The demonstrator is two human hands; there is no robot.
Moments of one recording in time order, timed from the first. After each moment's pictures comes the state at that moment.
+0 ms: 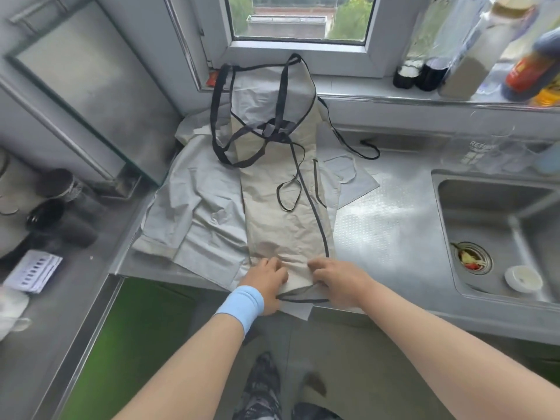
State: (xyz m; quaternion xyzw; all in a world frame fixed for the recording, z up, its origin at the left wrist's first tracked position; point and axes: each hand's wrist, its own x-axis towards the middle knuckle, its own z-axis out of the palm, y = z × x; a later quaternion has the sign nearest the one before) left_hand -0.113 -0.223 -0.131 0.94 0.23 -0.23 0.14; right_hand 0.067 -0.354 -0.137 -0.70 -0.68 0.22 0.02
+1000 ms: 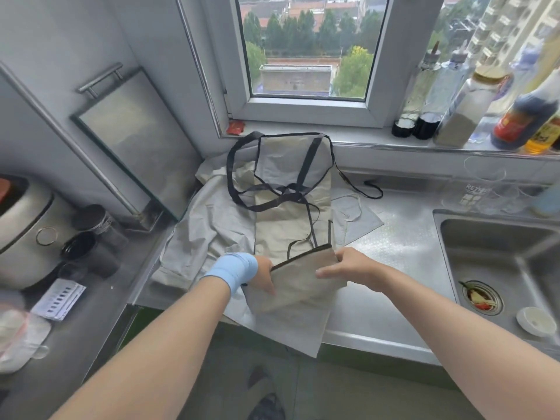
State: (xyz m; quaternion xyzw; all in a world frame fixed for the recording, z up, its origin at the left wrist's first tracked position) left_hand -0.076 -0.159 -0.006 0.84 0.33 -0.38 0.18; right_hand 0.107 -0.305 -0.048 -0.69 -0.36 0.53 0.32
